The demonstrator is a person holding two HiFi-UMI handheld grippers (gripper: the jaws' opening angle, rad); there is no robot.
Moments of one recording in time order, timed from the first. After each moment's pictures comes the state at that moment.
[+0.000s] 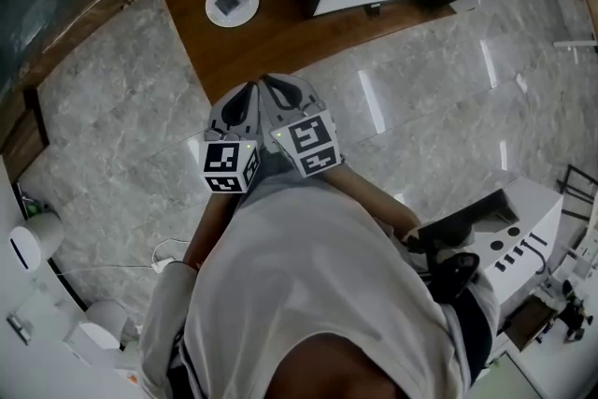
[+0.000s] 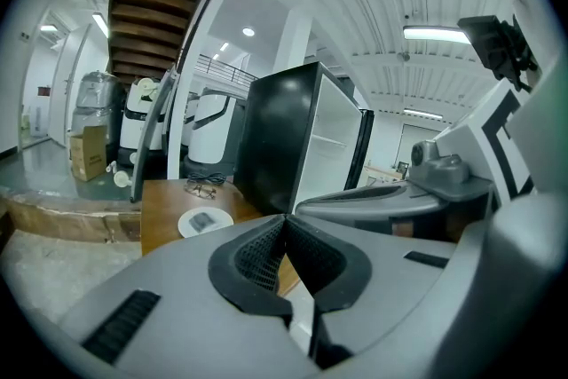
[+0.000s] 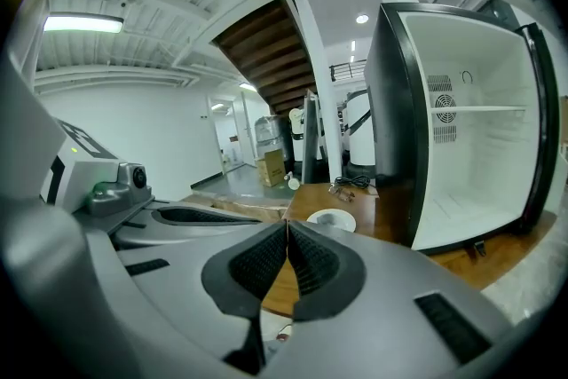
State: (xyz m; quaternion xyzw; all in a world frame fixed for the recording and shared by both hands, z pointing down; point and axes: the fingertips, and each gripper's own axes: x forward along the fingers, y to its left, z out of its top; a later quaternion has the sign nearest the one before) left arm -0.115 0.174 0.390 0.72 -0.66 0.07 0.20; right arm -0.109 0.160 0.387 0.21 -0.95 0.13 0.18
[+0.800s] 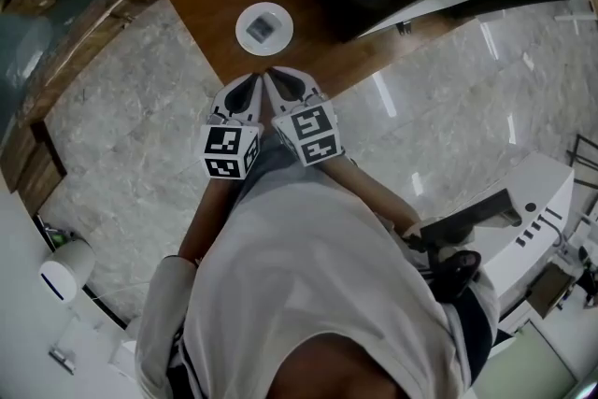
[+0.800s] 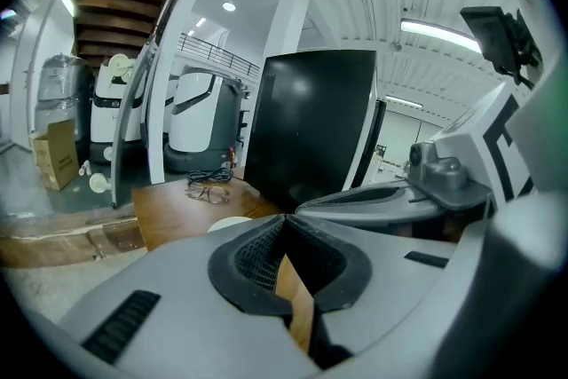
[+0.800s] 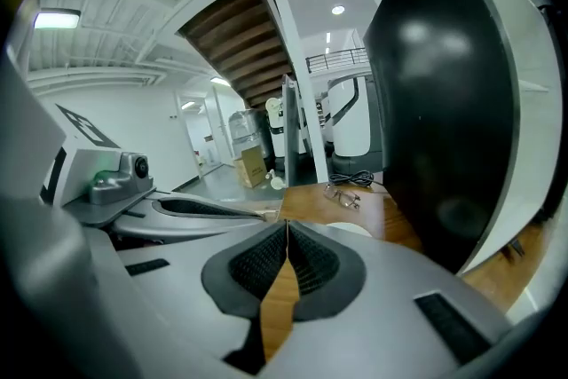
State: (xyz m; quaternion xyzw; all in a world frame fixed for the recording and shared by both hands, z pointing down) left arm -0.427 -0.008 0.421 0.76 -0.59 0.12 0.24; right arm -0.416 -0.020 0.426 0.28 -0.92 0.18 0.21
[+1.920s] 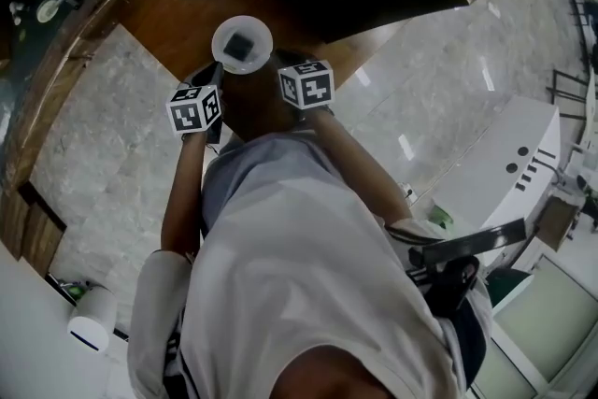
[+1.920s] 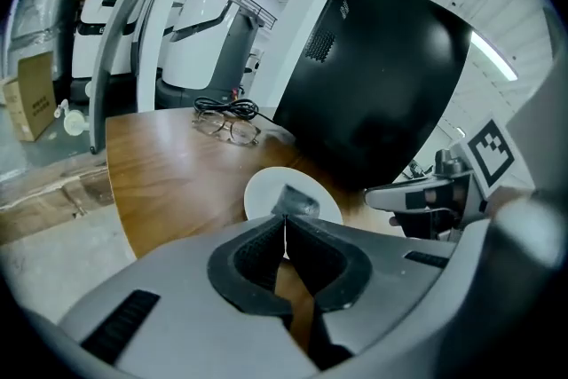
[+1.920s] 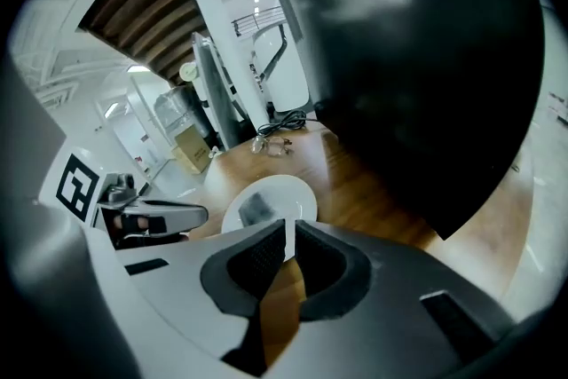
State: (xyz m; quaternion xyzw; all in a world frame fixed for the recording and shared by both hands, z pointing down) left arm -0.528 -0.107 0.596 0.75 -0.51 0.18 0.39; right arm -0.401 -0.135 0.591 0.40 -0.80 0.33 0.28
